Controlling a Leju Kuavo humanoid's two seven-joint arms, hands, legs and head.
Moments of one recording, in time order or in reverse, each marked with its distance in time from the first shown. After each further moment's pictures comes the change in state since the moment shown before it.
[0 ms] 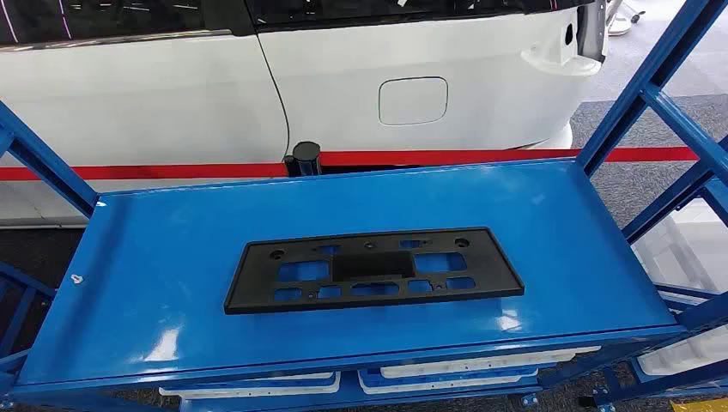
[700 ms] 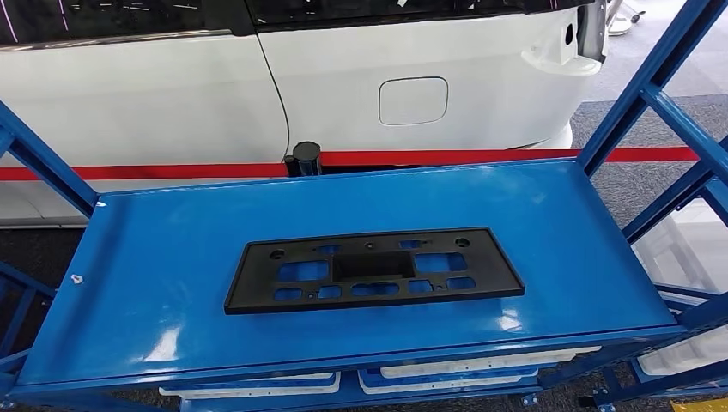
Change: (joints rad) left arm 0.001 -0.011 0.003 0.000 -0.008 0.025 -0.017; right arm 0.052 -0.004 0.296 -0.271 0.449 -0.133 -0.219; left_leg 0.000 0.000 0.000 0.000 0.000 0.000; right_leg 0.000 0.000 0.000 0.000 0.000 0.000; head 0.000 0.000
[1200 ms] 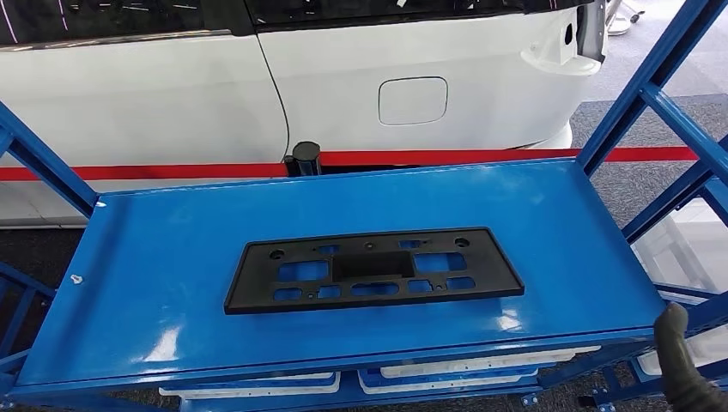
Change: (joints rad) left arm 0.000 -0.015 0.013 0.000 0.018 0.010 -0.003; right arm 0.115 -0.149 0.290 -0.009 0.316 0.010 0.121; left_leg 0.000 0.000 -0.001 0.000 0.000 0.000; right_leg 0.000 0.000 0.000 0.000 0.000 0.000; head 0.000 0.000
